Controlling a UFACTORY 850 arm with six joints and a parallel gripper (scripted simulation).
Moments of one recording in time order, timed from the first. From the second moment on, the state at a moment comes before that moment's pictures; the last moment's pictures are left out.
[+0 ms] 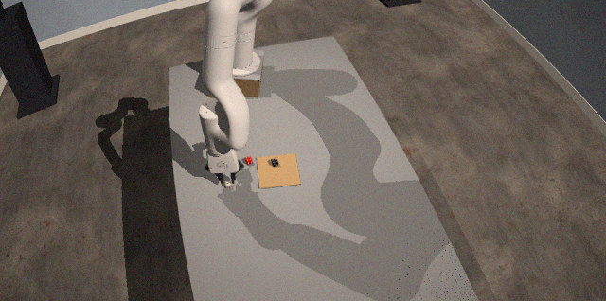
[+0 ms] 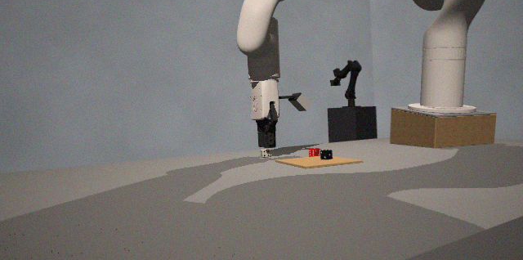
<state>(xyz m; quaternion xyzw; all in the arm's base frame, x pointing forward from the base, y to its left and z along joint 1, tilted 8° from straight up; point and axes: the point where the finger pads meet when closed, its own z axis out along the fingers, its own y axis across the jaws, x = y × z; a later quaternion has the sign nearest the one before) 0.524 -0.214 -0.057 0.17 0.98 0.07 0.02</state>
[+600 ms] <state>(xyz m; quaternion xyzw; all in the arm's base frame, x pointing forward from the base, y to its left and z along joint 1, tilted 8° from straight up) 0.525 -0.211 -0.075 0.17 0.98 0.07 0.02</state>
